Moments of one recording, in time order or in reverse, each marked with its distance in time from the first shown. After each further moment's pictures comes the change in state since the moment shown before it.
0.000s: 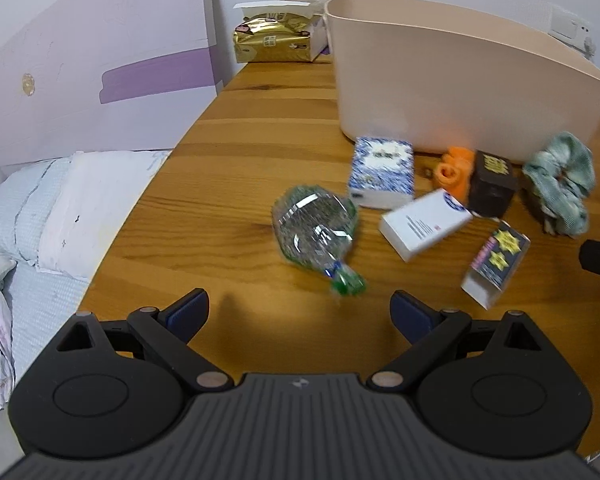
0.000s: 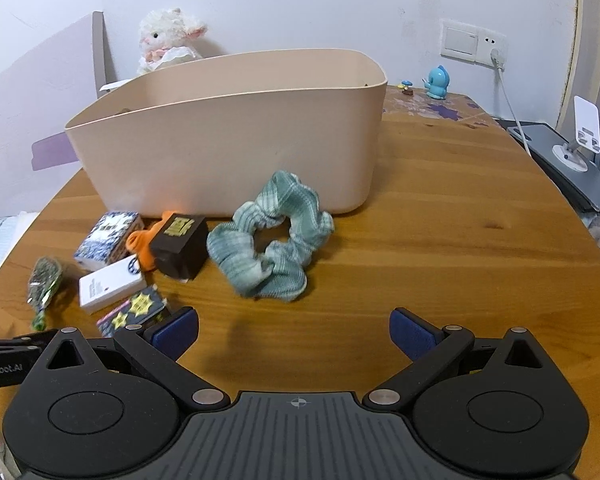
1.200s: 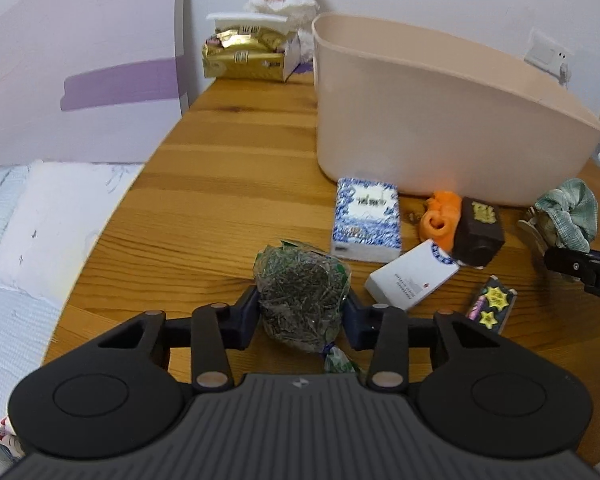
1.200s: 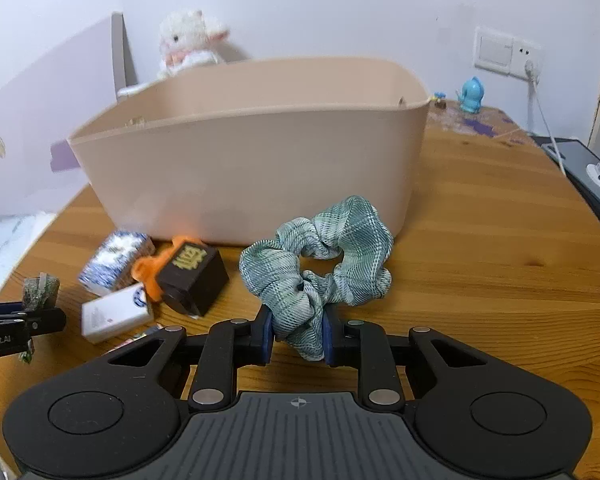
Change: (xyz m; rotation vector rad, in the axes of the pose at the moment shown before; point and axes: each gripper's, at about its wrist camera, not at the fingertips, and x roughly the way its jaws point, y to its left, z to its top) left arm 0.013 0.012 0.028 -0.009 -0.047 -0.149; right arm 0.018 0.001 0.019 -0.036 -0.037 0.089
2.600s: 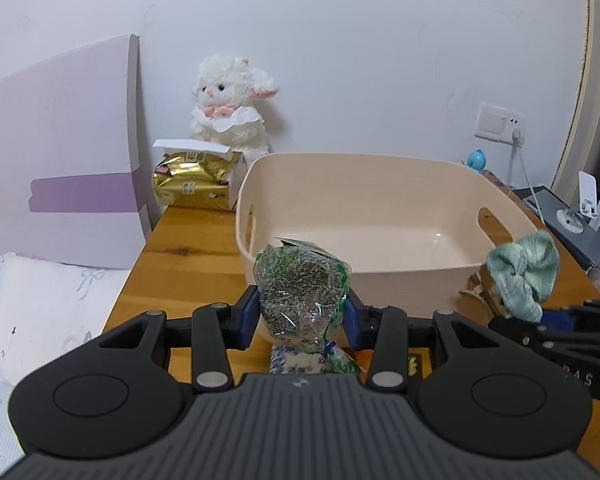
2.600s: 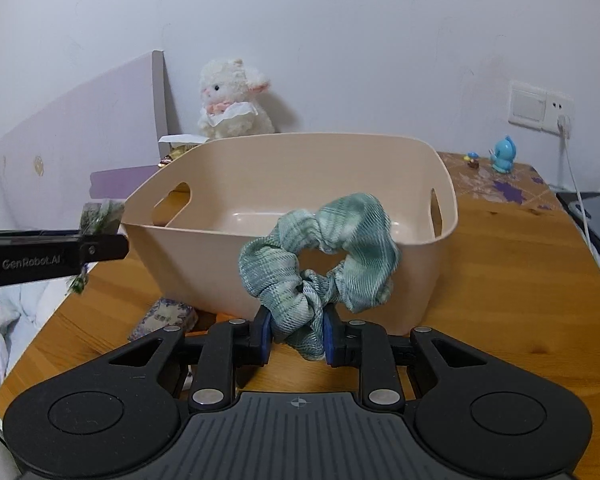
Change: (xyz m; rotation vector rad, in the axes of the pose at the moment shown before) left arm -0.033 -0.033 0.083 0.064 -0.213 -0.095; right arm -0.020 0.002 0.059 -0.071 -0.081 0.102
